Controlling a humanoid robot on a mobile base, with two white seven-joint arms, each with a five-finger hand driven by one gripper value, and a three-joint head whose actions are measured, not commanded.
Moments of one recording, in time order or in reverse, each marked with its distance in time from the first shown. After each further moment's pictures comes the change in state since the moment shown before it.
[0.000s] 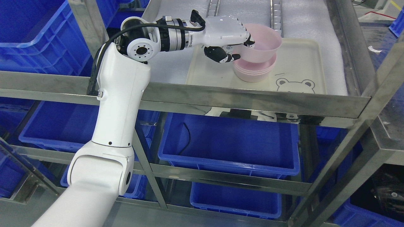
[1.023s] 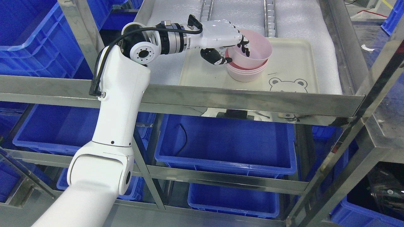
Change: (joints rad) left arm -0.002 0.000 0.009 0.066 -0.070 0.000 0.076; right arm 0.000 0.000 0.000 0.000 0.000 0.000 0.000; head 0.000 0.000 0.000
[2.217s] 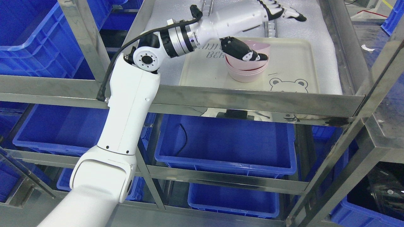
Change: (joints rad) left arm 0.073 0.000 -0.146 -0.075 0.570 0.000 0.149; right arm 0.000 0.000 0.000 0.000 0.000 0.000 0.000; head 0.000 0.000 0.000
